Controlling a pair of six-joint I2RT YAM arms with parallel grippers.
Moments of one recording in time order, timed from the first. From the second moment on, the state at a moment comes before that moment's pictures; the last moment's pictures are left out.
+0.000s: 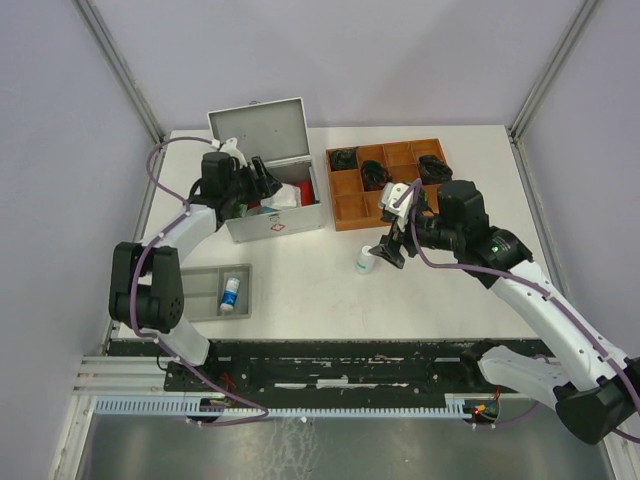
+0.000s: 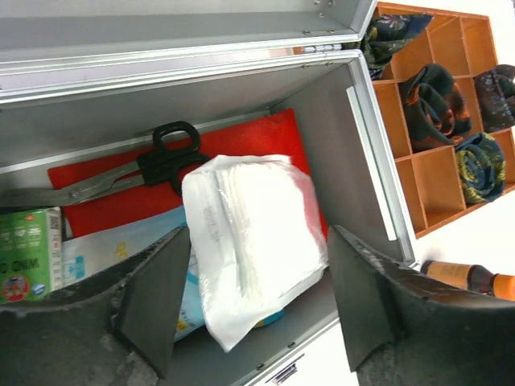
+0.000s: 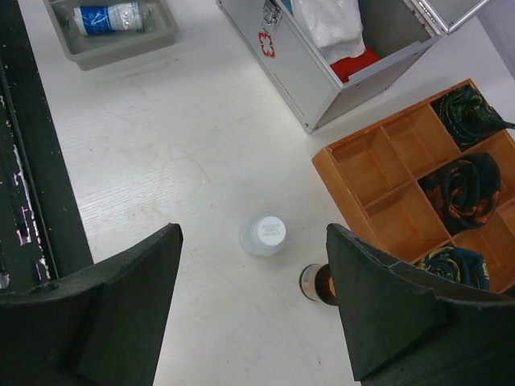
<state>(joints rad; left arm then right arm) -0.14 1.63 1.06 0.08 0.30 -0.42 0.53 1.03 1.05 -0.50 -0.52 -0.44</state>
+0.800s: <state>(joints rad) -0.11 1.37 1.12 -0.23 0.31 -0.01 0.53 1.06 1.05 -0.51 -0.54 -0.44</state>
